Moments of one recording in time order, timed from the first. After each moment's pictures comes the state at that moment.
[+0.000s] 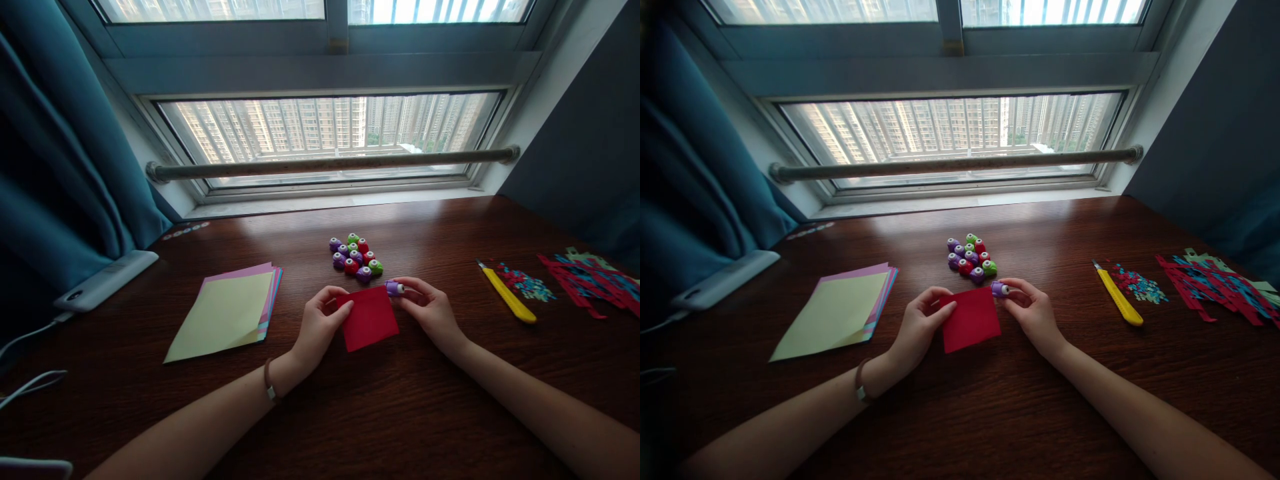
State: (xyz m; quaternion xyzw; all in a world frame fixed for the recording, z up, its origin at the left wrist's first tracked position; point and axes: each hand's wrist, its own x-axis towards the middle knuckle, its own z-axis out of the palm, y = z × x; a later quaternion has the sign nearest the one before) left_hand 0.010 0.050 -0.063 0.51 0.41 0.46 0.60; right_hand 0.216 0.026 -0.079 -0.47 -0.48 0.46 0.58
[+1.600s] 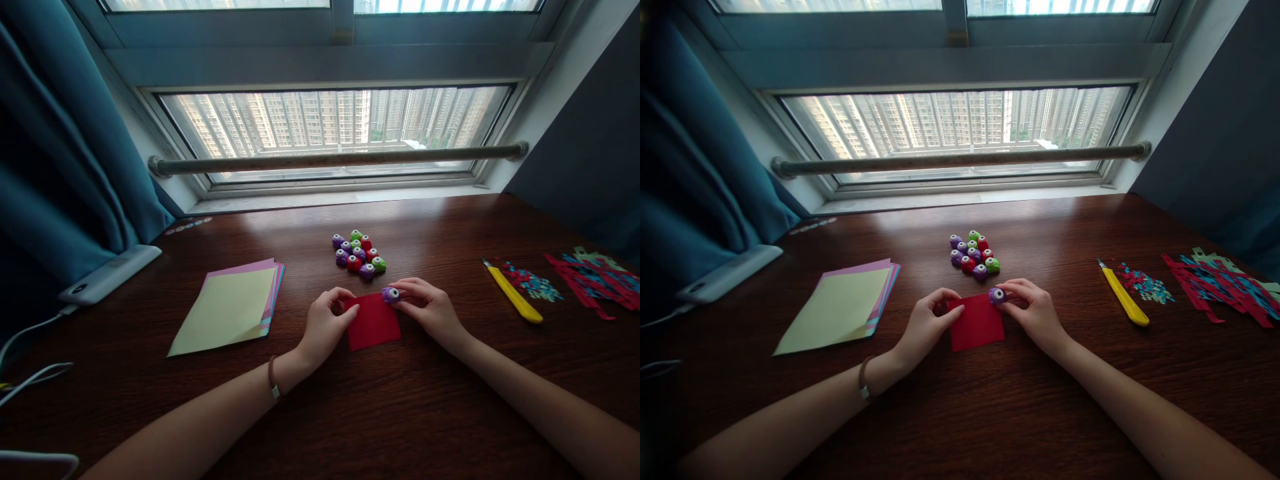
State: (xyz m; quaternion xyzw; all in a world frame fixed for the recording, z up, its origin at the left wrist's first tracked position) left_hand 0.005 0.054 -0.071 0.66 0.48 0.39 0.43; right_hand 0.222 0.025 -0.079 -0.50 -0.61 0.37 0.49
